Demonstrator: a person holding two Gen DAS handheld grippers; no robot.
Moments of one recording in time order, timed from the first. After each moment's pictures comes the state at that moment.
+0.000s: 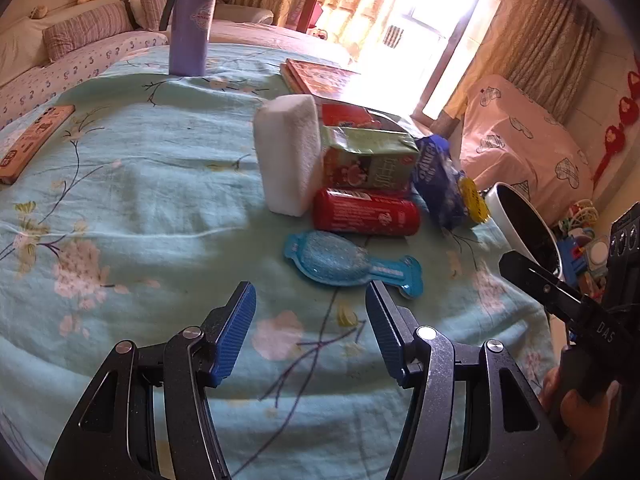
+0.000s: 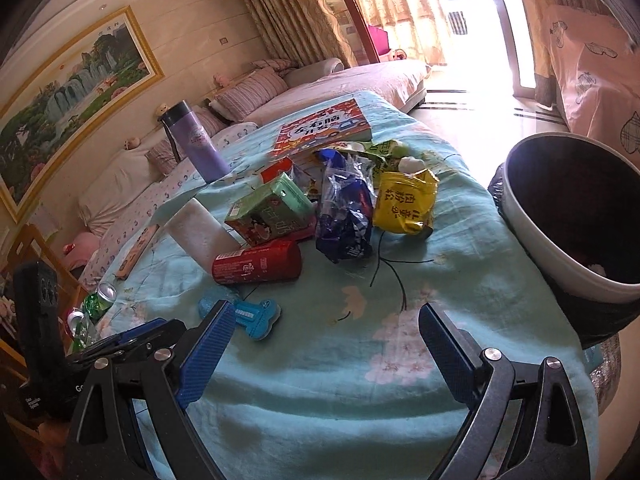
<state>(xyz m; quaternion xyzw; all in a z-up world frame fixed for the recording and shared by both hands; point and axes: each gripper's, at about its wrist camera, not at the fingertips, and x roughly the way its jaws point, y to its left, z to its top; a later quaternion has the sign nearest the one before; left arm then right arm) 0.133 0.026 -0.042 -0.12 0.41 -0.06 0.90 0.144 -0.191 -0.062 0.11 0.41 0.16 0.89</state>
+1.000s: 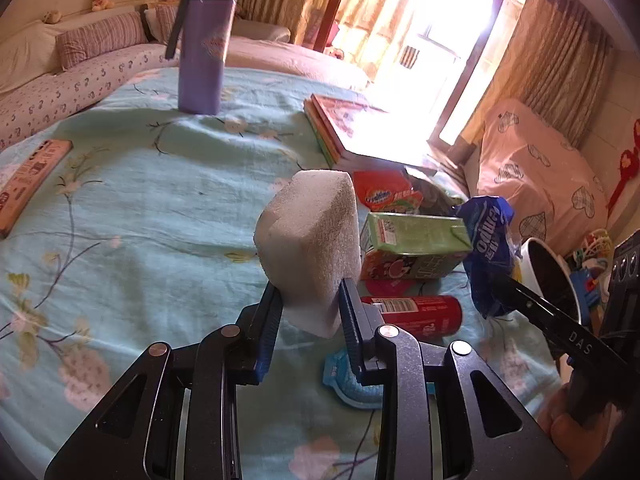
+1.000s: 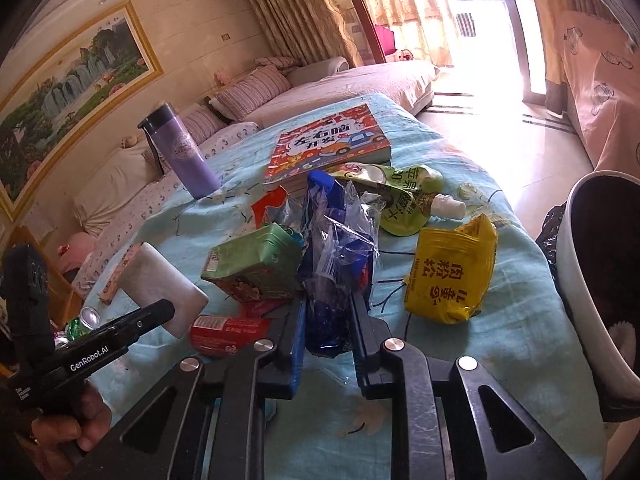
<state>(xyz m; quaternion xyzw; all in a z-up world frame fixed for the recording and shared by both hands) 0.189 0.050 -0.026 -0.13 0.38 -0.03 0.91 0.208 -0.173 -0.068 0.11 0.41 0.16 0.89</state>
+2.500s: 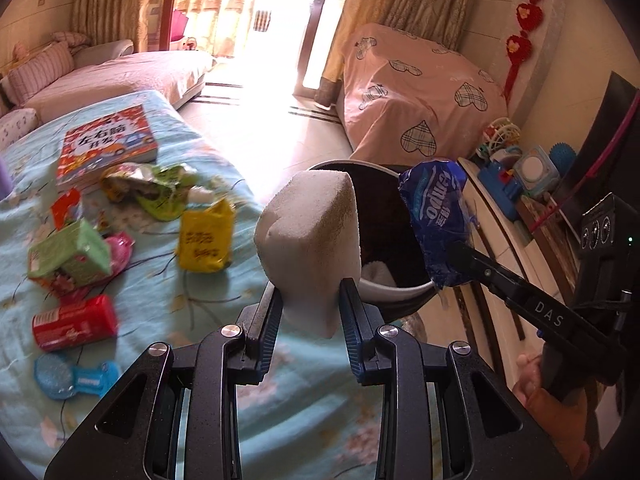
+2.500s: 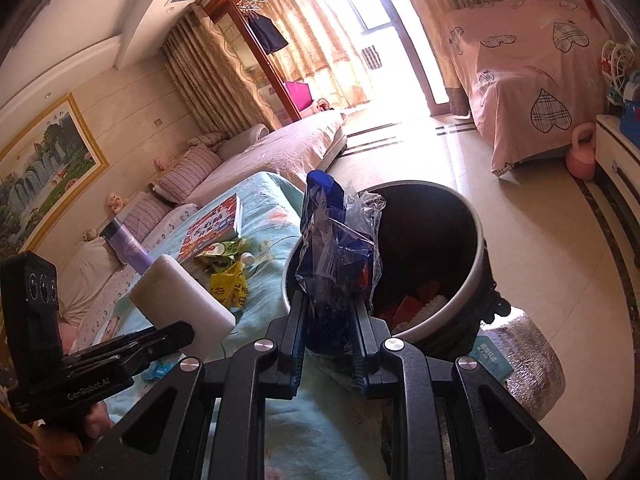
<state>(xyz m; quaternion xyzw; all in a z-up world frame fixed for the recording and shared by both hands) 0.179 -0.205 0.016 -0.01 0.40 -0.25 0.88 0.120 -0.371 -0.028 0.20 0.34 0.03 0.92</state>
